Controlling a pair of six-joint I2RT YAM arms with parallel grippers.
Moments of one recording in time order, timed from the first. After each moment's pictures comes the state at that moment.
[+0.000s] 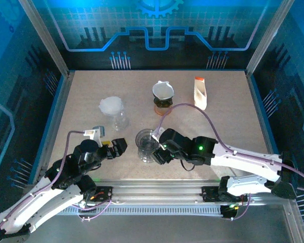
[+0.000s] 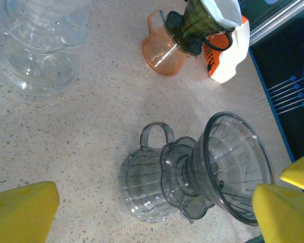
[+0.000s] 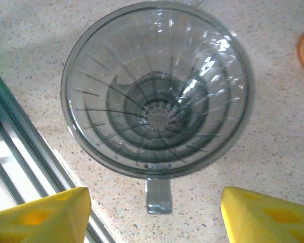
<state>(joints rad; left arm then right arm) -0.76 0.41 0.59 -0.68 -0.22 -0.85 1.16 1.18 1.01 -0.69 0.22 0.27</state>
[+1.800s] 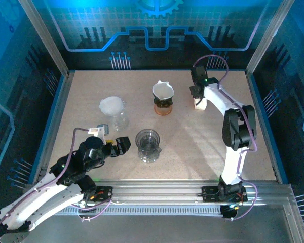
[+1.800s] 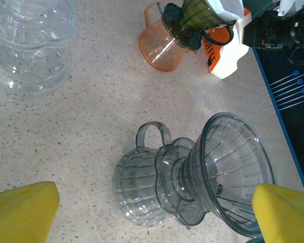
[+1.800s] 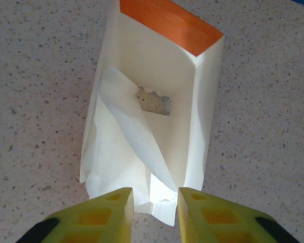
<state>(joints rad) -0.76 0.49 0.59 -0.62 -0.20 -0.85 0.23 2.00 1.65 -0.67 0.40 0.00</state>
